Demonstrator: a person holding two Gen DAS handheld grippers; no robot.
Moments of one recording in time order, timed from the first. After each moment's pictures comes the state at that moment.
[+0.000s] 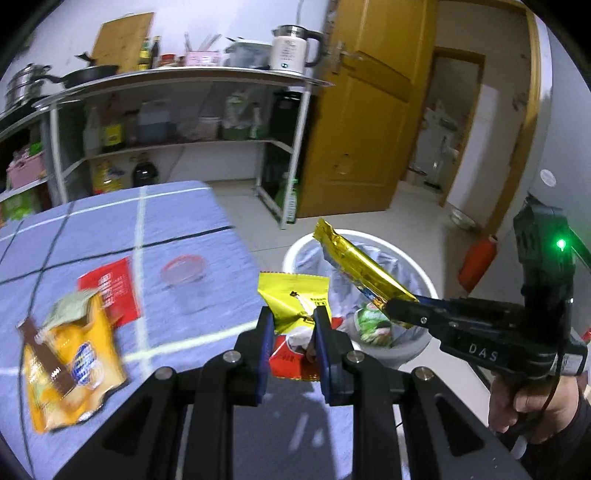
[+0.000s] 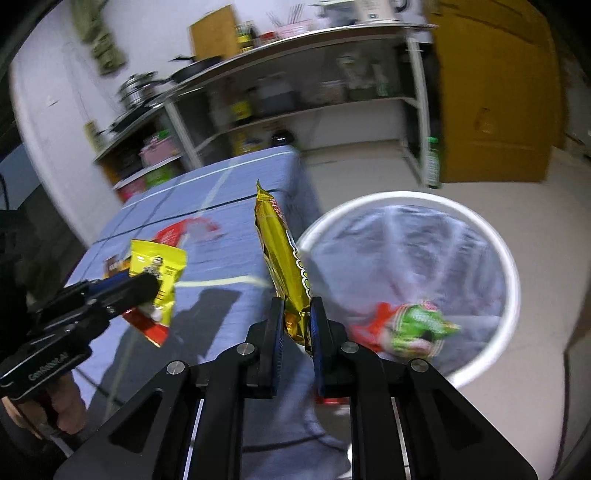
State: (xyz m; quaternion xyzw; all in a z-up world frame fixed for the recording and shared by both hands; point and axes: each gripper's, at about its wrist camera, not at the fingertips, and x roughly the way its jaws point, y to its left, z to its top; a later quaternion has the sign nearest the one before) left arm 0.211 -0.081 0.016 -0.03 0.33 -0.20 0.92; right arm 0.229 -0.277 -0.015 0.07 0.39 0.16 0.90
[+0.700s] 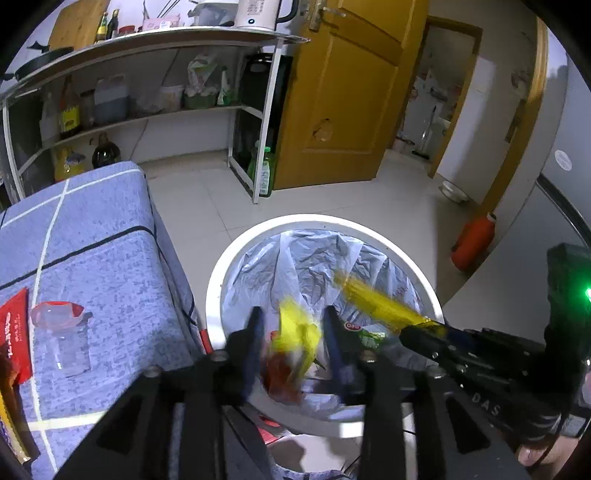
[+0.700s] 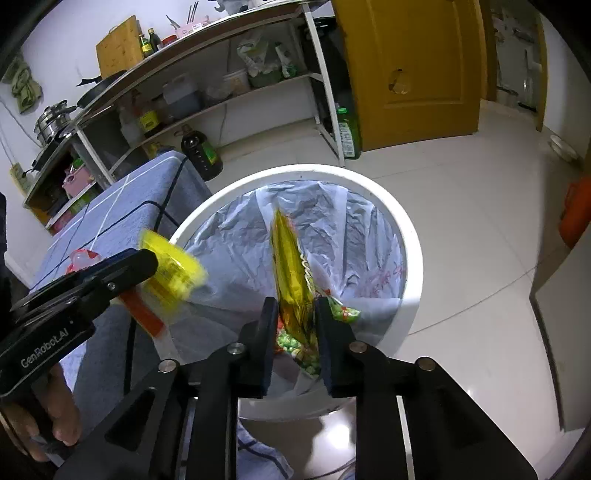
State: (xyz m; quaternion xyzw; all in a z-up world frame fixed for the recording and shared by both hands) left arm 0.284 -0.164 -0.015 -0.01 0.39 -0.23 0.89; right arm 0.253 -0.350 -0.049 0.12 0.43 0.02 0.89
